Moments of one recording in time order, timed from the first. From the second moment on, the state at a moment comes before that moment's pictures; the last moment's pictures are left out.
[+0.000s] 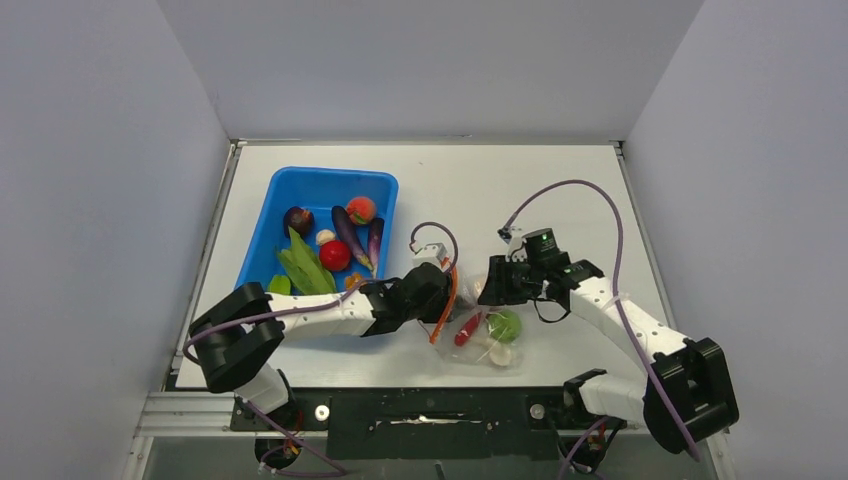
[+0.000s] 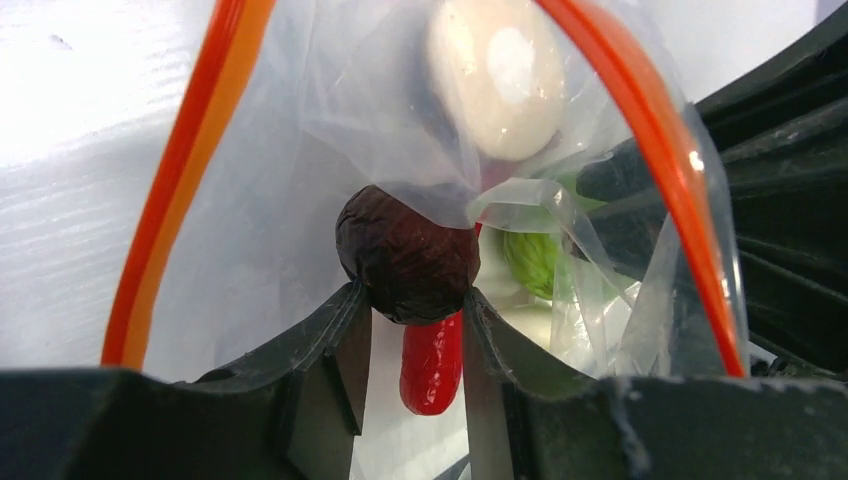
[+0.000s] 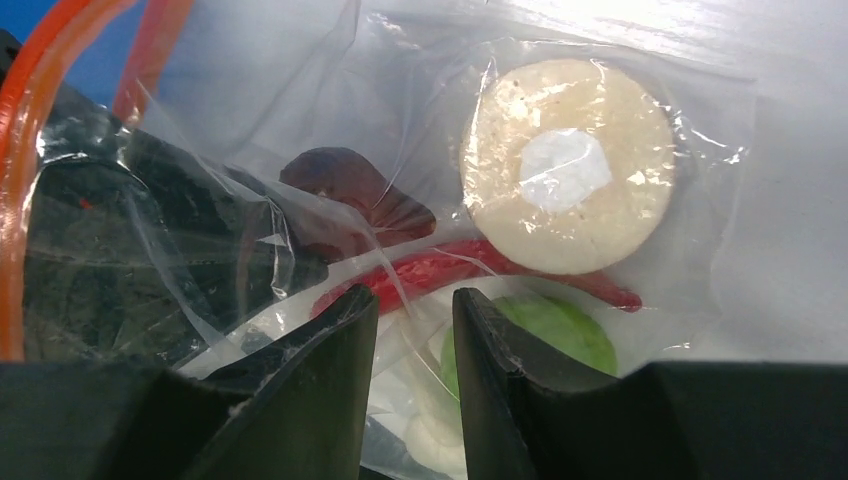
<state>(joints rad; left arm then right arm) -1.06 1.59 0.84 0.04 -0.15 -0.97 0.37 1.18 0.69 -0.46 -0.42 0.32</state>
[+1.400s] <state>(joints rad) -1.01 1.32 0.75 0.03 -0.28 -1.07 0.95 0.86 0.77 -0.38 0.11 0.51</state>
